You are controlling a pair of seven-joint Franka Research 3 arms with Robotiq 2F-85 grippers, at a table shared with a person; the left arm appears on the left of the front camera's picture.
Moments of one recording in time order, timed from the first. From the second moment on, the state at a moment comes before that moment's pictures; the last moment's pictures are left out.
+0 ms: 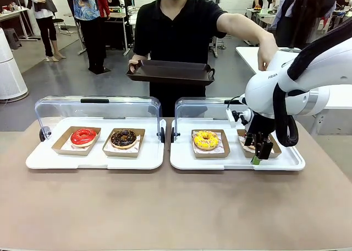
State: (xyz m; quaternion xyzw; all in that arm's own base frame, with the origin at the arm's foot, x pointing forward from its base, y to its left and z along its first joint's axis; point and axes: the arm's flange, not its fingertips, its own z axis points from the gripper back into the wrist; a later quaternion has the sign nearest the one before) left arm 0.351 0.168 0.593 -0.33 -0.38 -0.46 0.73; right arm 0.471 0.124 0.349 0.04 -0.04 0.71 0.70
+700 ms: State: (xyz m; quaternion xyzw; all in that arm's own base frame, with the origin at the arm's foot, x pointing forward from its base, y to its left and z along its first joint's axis) left arm 0.351 0.168 0.593 -0.33 -0.38 -0.46 0.73; right arm 0.482 0.123 0.341 0.03 -0.05 0.71 0.70
